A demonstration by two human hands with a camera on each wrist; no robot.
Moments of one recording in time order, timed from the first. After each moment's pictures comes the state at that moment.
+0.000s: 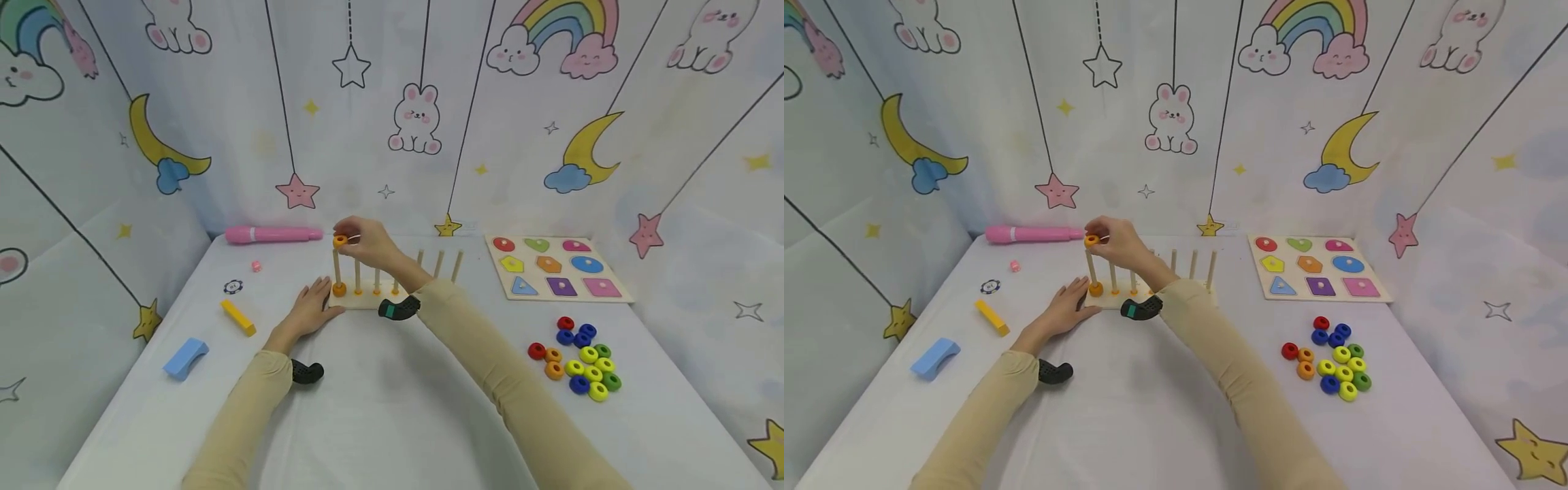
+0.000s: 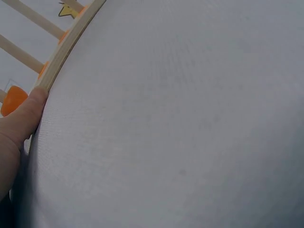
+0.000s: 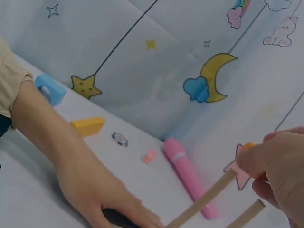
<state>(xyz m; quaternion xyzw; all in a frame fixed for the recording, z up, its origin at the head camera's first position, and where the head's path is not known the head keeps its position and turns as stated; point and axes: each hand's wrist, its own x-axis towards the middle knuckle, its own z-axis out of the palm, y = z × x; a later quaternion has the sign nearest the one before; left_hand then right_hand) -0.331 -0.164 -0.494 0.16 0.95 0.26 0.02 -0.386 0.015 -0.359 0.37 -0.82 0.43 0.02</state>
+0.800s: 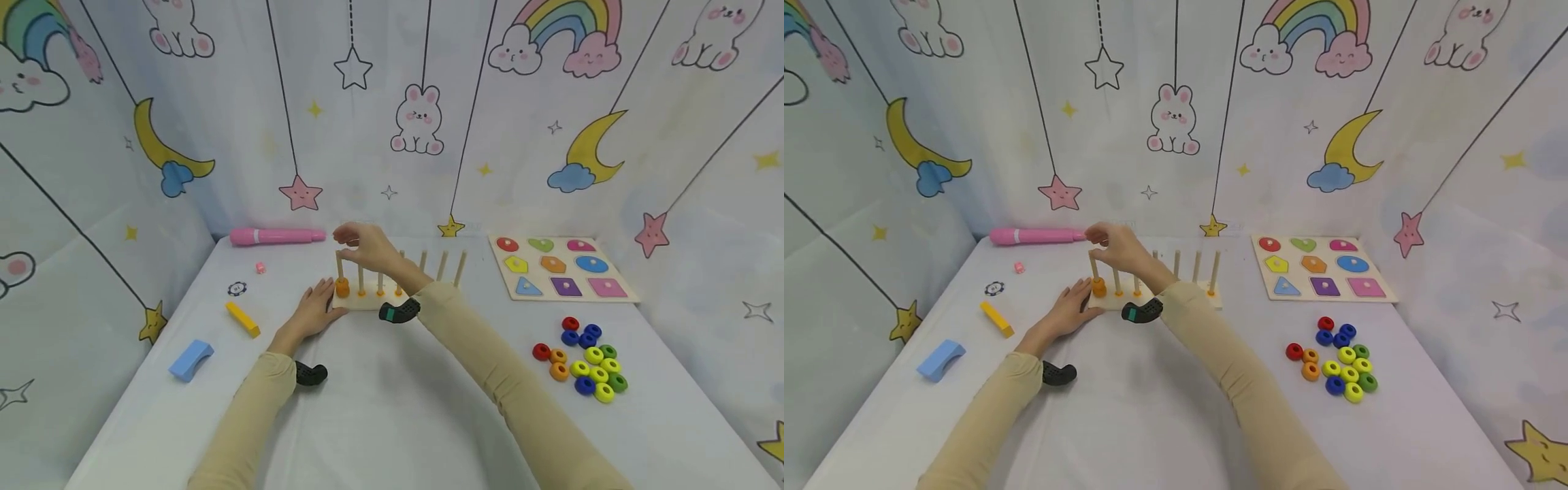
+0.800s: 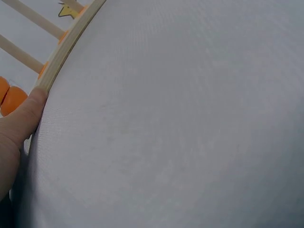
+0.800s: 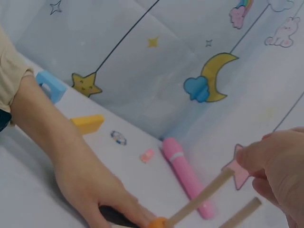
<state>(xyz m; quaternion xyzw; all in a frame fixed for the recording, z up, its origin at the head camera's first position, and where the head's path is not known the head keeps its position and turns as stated) -0.328 -0.163 -0.492 0.16 0.96 0.24 0.00 -0.385 0.012 -0.361 0.39 -0.84 0.38 0.02</state>
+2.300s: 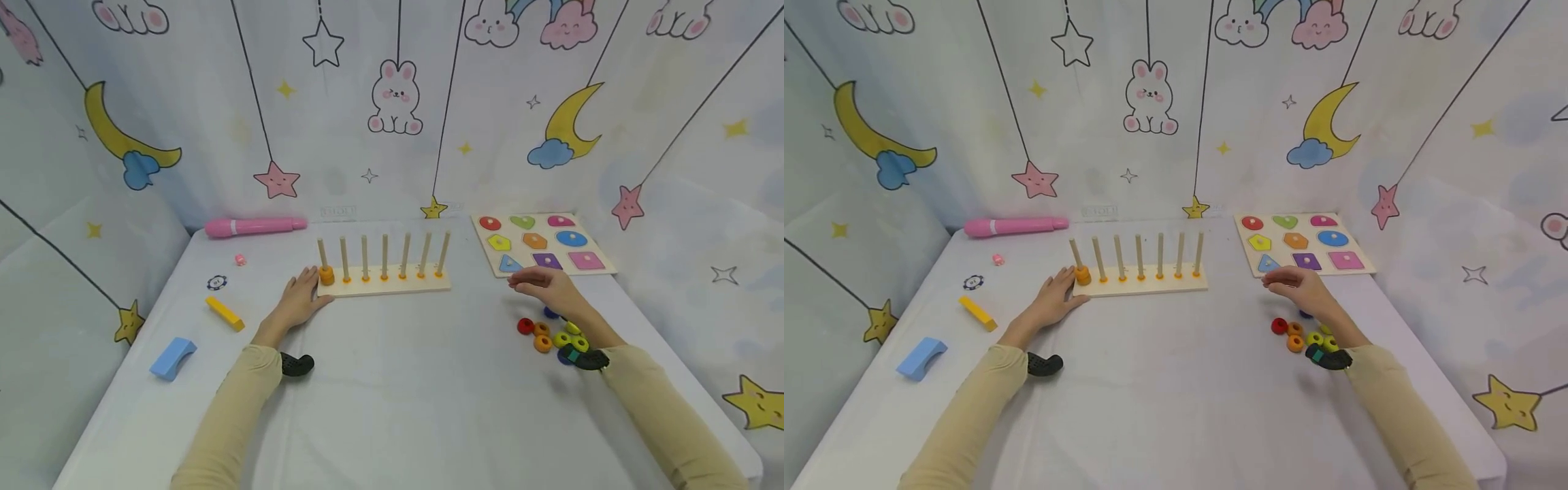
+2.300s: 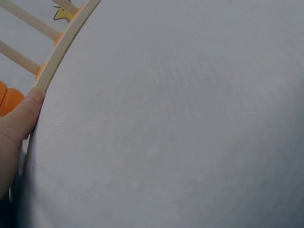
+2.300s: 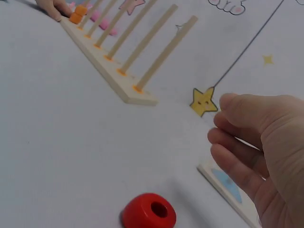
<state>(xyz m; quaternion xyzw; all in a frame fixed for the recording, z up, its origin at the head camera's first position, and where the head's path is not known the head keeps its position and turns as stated) -0.333 -0.162 -0.490 0.17 0.95 0.24 0.04 -0.289 0.357 -0.415 0.14 -0.87 0.47 -0.04</state>
